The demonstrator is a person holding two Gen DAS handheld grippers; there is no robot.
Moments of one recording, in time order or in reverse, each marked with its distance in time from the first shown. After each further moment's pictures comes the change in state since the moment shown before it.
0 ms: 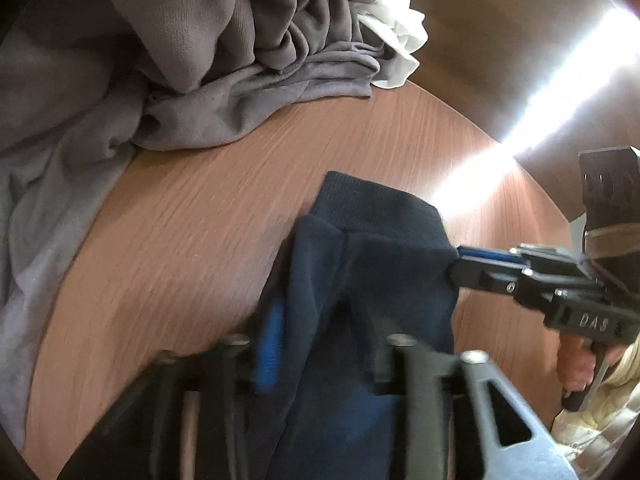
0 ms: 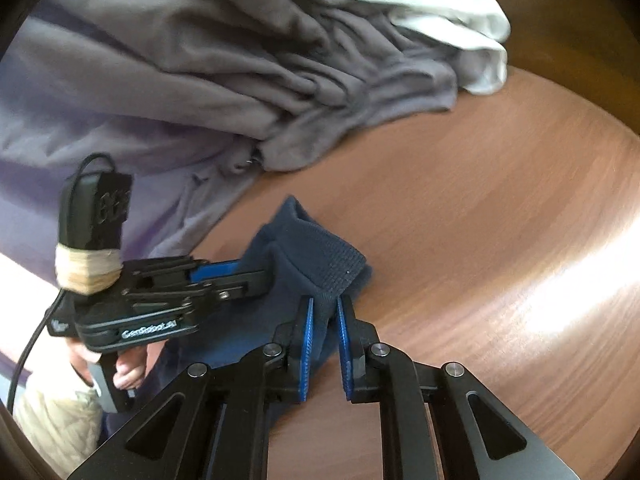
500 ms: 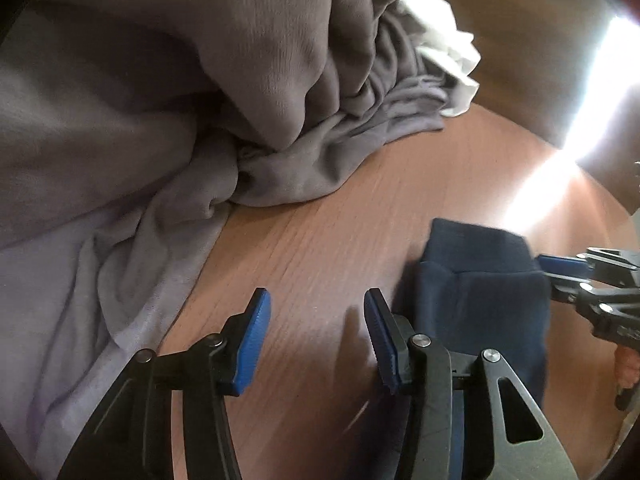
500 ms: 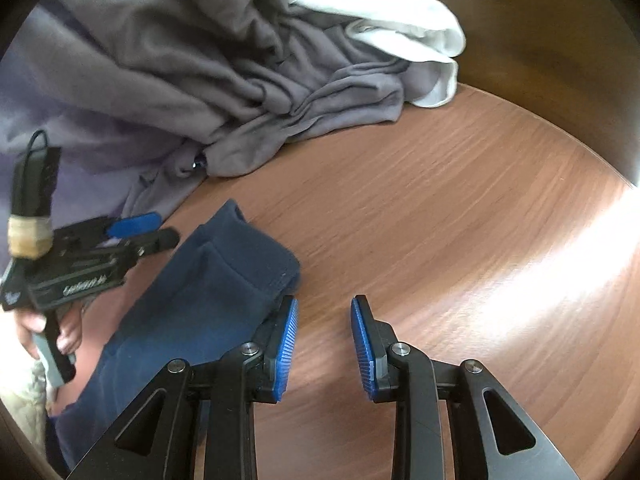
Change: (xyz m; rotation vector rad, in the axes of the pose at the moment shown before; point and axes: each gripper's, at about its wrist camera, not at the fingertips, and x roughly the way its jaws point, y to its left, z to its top) left arm 0.001 0.028 0.014 0.078 -0.092 0.265; right arm 0.005 -0.010 -0.014 -0.063 -0.061 -0.200
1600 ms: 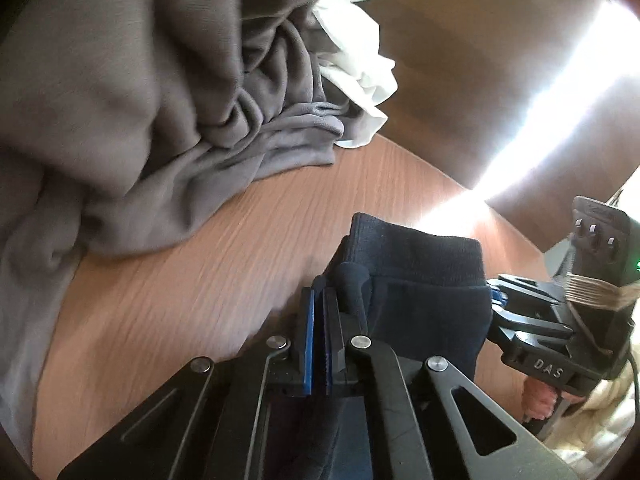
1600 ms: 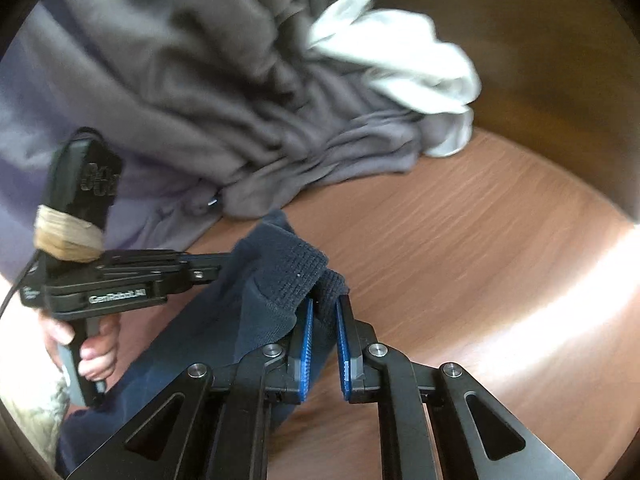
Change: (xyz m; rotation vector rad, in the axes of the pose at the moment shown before) left arm 0.013 -0.036 0.039 -0.086 -0.045 -0.396; right arm -0.011 -0.003 0.017 -0.010 -0.133 0.014
